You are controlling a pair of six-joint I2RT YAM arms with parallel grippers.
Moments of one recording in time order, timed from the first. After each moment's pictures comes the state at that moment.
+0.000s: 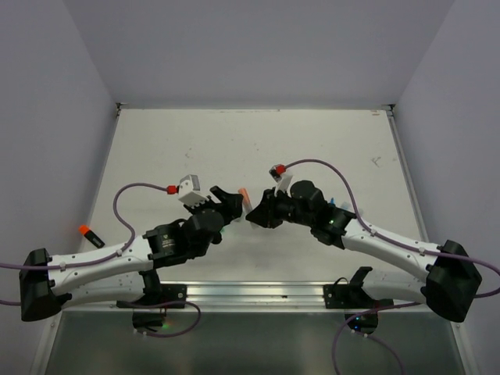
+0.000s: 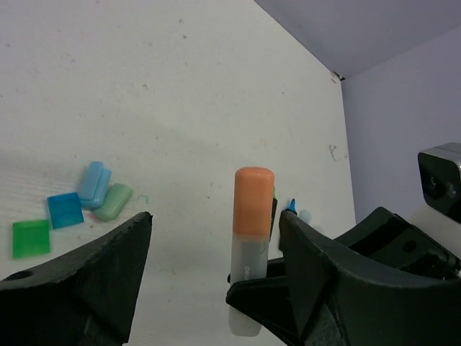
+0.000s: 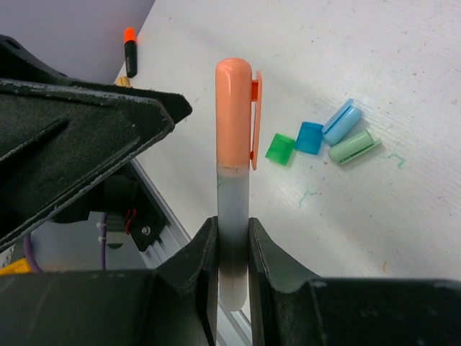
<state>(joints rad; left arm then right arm) -1.16 0.96 0.67 -0.19 -0.88 -1.18 0.87 1.16 0.69 0.06 -0.19 0.63</state>
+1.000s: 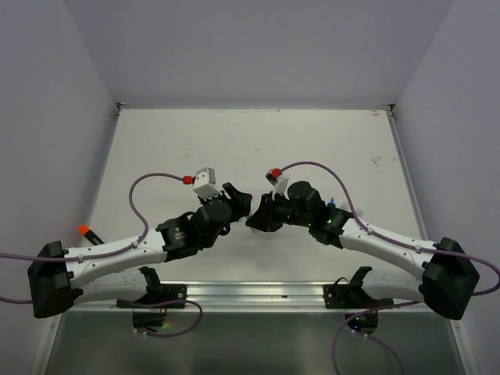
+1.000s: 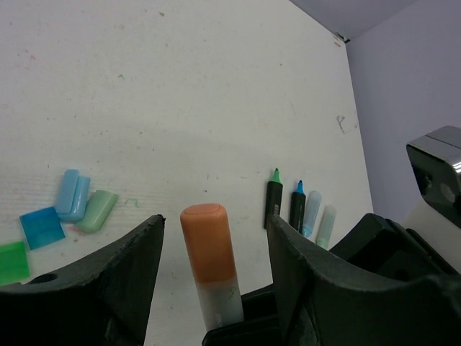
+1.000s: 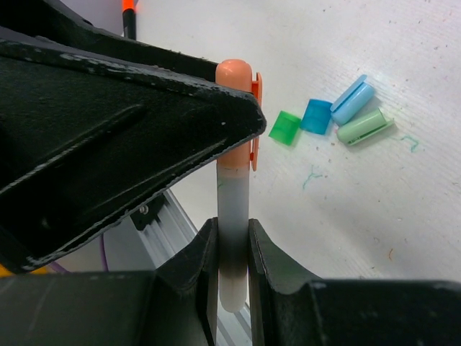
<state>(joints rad) -1.09 1.08 0.69 -0.06 -0.71 -1.04 0.87 1.17 0.69 0.03 -0.26 0.60</state>
